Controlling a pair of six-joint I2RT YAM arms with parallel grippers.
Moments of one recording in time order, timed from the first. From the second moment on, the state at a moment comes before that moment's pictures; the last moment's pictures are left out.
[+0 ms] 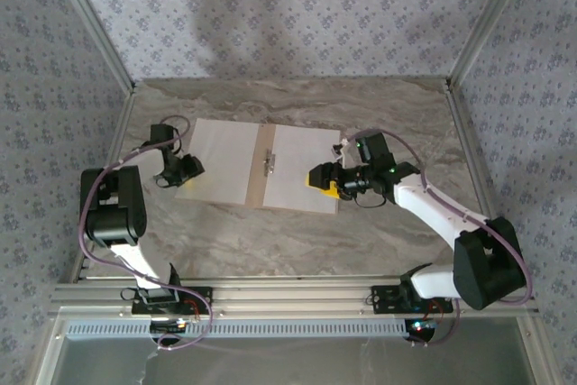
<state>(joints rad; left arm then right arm) 0.04 1.73 0.97 -0.44 0.23 -0.42 0.43 1.33 0.84 -0.35 -0.75 0.65</state>
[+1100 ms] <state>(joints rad) -0.31 1.80 1.05 -0.38 0.24 -0.51 0.48 1.64 1.31 -0.64 -0.31 0.56</state>
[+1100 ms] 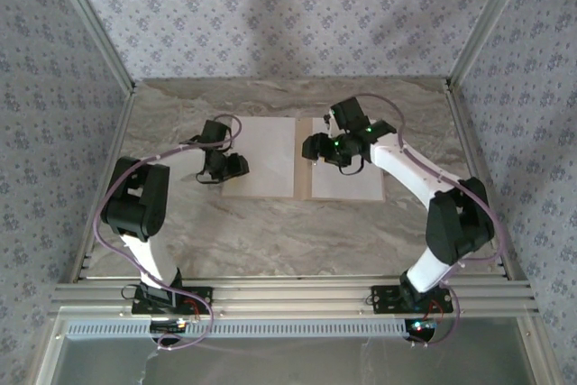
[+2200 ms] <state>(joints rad) -0.33 1.80 1.04 -0.37 0.24 -0.53 0.50 2.04 1.73 -0.90 -0.07 0.50</state>
